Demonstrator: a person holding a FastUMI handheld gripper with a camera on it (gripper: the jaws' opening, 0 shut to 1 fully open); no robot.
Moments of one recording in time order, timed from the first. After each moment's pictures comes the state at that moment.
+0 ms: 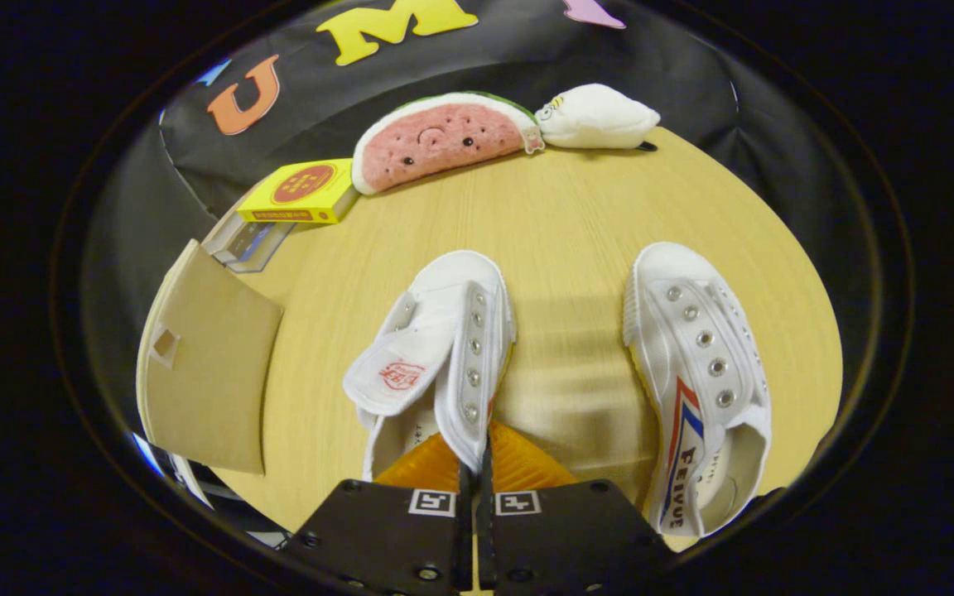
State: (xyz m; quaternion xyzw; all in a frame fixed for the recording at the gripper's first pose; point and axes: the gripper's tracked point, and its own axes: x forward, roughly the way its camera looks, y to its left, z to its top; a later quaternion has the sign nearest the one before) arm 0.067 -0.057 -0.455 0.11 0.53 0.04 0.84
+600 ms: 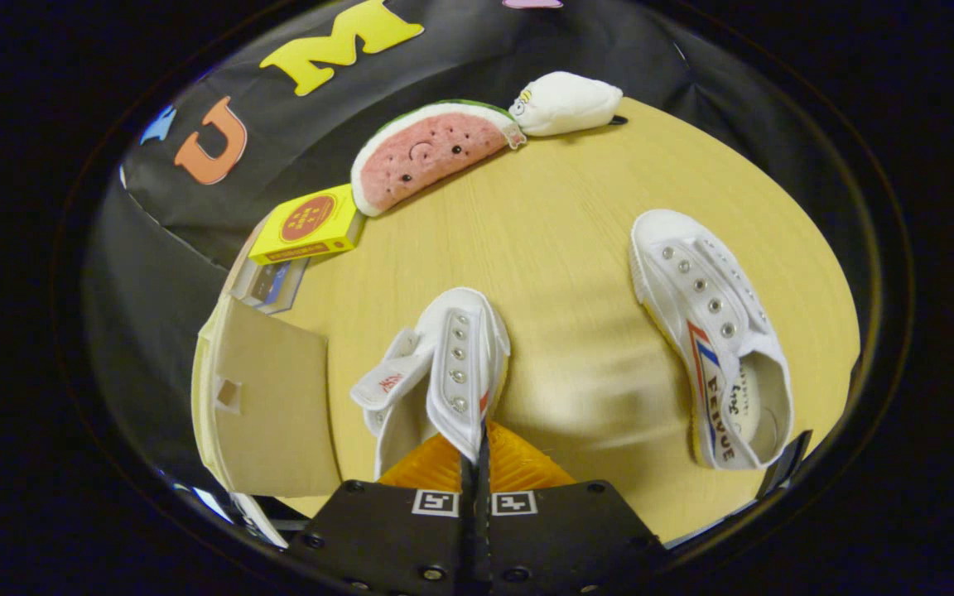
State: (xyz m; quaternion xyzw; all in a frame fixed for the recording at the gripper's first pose) arm 0.043 -0.013 -0.398 0.24 0.53 0.03 0.81
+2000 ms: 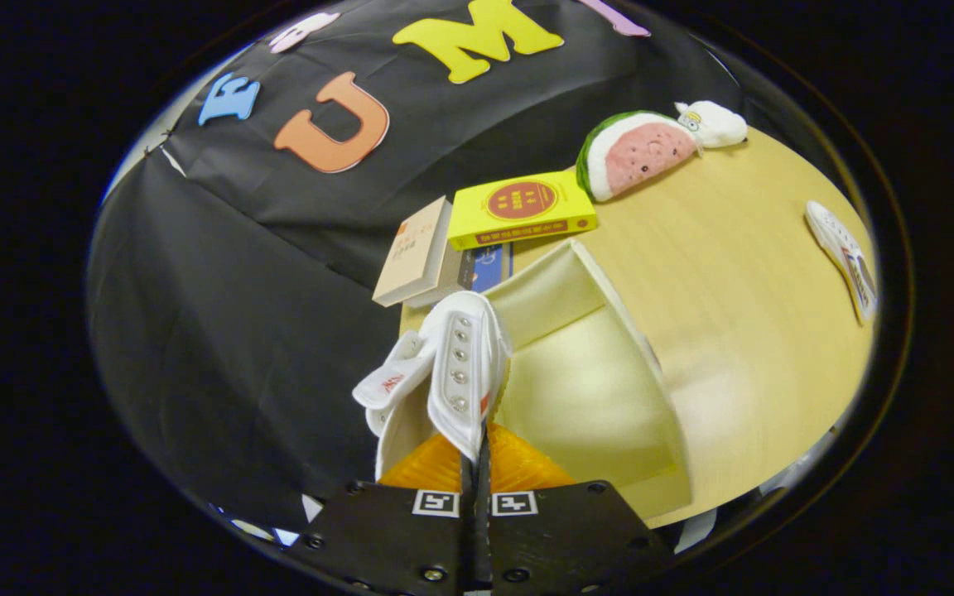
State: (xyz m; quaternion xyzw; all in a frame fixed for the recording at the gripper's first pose) arm 0.041 0.337 -0.271 0.30 0.47 0.11 0.83
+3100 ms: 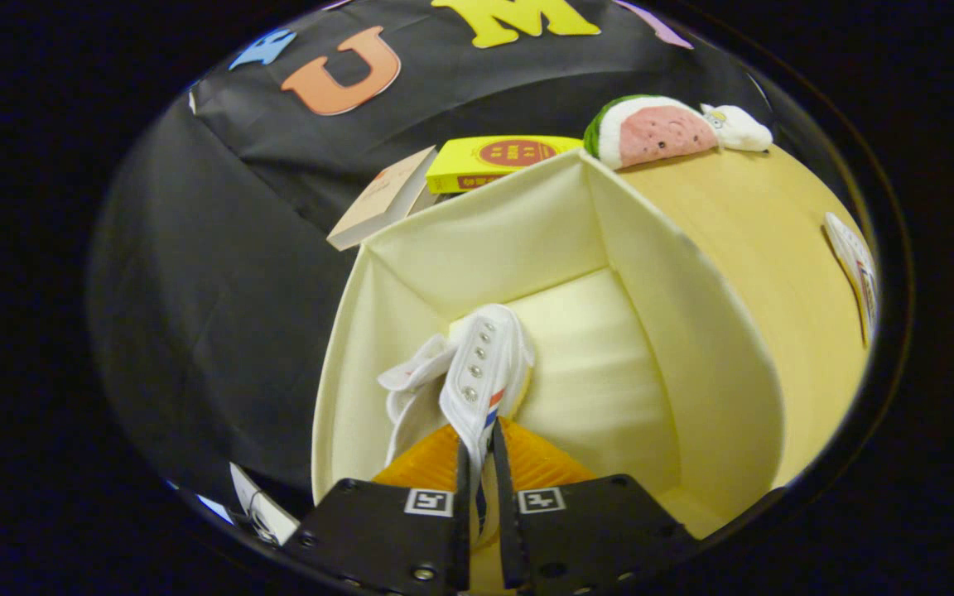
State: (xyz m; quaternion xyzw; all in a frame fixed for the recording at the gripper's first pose) arm 0.037 0.363 -0.376 0.20 0.50 0.13 0.83
